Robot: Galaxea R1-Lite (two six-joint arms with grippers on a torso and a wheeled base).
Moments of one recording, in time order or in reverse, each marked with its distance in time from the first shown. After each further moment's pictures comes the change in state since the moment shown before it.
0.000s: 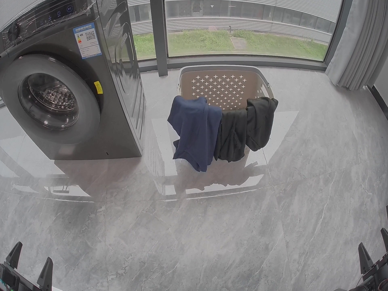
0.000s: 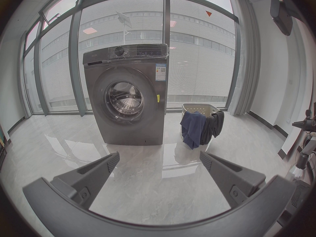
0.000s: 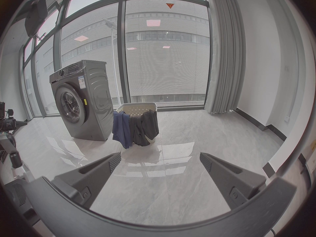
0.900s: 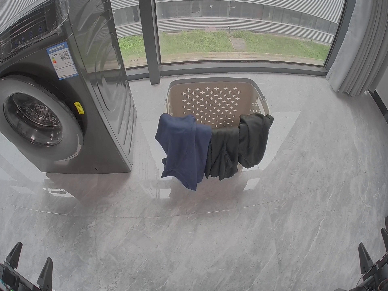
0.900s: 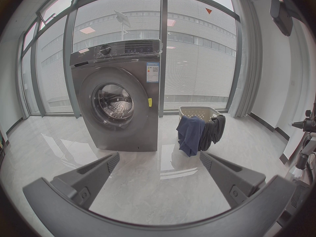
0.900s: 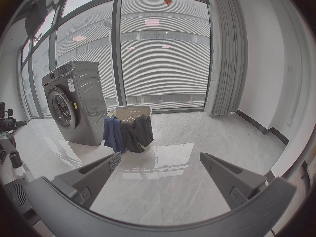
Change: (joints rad) left arm 0.000 0.000 0.000 0.000 0.000 -0.003; right arm 0.000 0.000 0.000 0.000 0.000 0.000
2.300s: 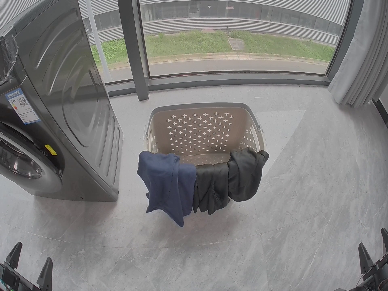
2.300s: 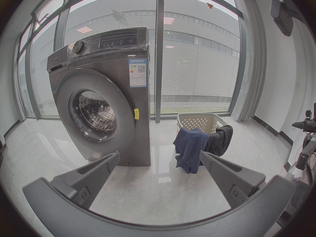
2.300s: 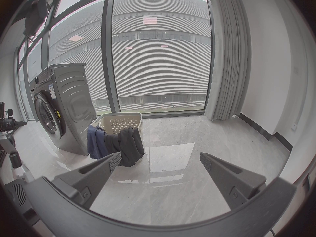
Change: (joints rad) left arm -0.001 0.000 0.000 0.000 0.001 -0.002; right arm -0.001 0.000 0.000 0.000 0.000 0.000
